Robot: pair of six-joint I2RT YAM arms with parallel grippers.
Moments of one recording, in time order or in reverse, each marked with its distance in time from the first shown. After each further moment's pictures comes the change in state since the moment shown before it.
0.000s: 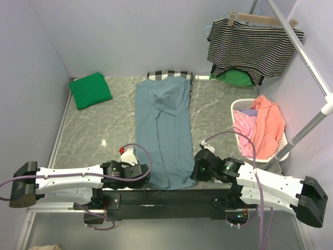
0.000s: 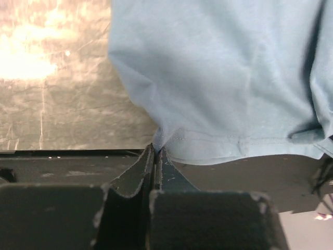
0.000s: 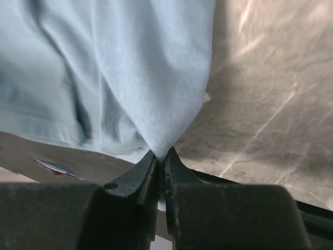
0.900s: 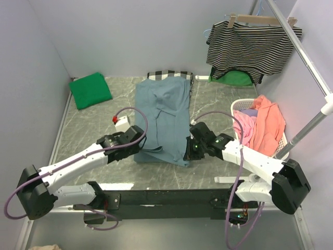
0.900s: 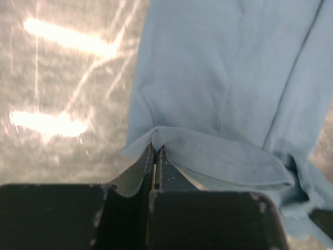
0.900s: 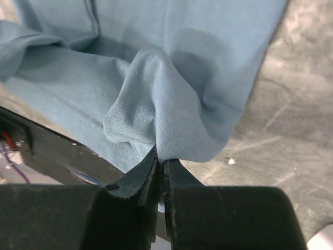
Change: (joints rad) left arm 0.477 0.117 0.249 0.040 -0.100 0.457; right arm -0.269 0.326 0.315 0.021 -0.204 -0.339
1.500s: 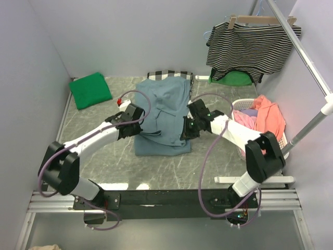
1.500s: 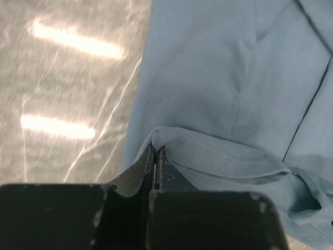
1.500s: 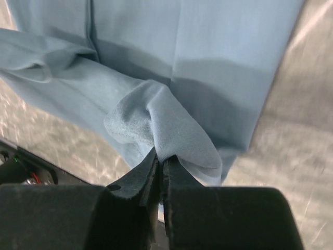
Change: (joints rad) left arm 0.293 0.317 0.147 0.233 0.151 0.286; right arm -0.207 0.364 0.307 0.015 -0.113 -0.136
